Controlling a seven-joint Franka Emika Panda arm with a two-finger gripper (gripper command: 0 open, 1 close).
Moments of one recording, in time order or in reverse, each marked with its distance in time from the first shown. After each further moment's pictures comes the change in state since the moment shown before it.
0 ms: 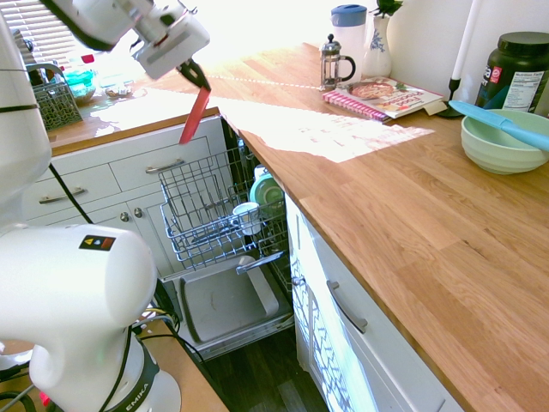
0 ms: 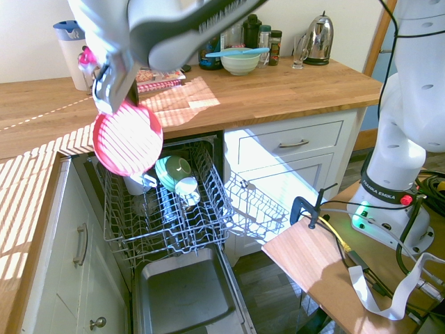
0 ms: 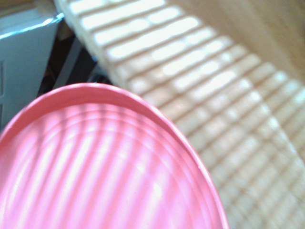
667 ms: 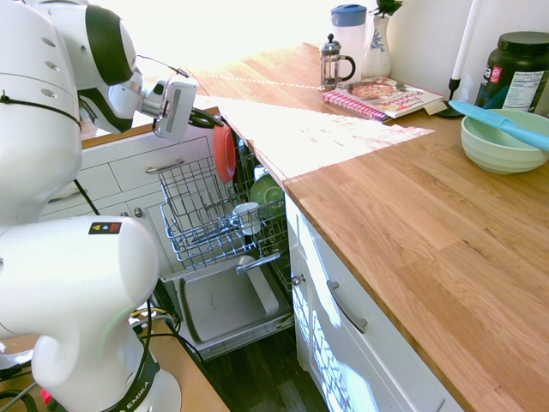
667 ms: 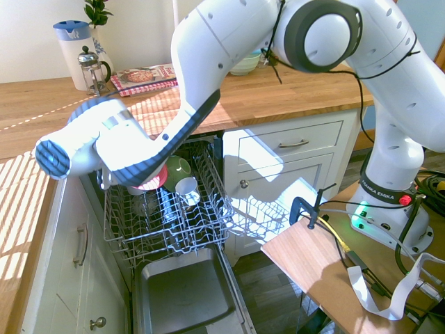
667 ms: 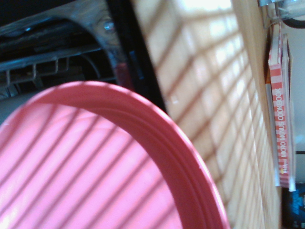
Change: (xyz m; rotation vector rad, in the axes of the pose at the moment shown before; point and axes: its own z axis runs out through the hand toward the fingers) arm -0.098 -0.105 0.120 -0.464 0.370 -0.224
